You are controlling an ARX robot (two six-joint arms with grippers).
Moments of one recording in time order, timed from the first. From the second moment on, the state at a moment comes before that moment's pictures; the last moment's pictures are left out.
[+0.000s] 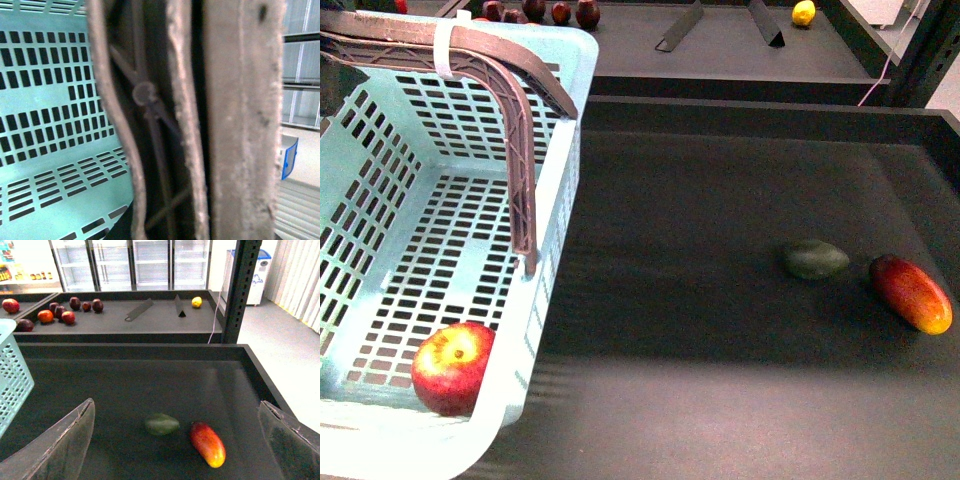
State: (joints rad) left arm -0.23 1.61 0.95 0.05 -0.28 -1.59; right arm 0.00 0.00 0.02 0.00 0.00 0.00
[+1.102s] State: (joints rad) left arm -0.18 1.81 1.01 -0.16 -0.29 -1.61; right arm 0.00 0.00 0.02 0.00 0.00 0.00
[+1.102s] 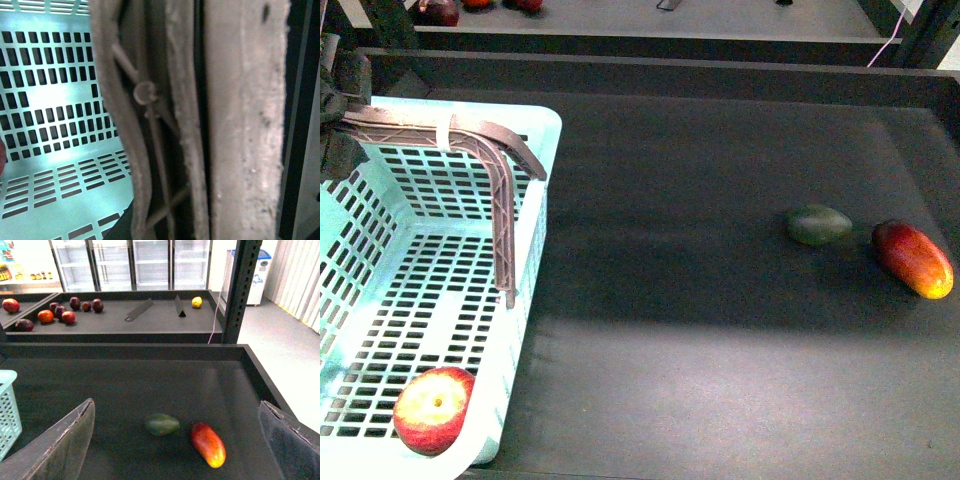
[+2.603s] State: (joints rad) left arm -0.01 0.85 0.09 0.75 -0.01 -0.02; right arm 0.00 0.00 0.02 0.00 0.00 0.00
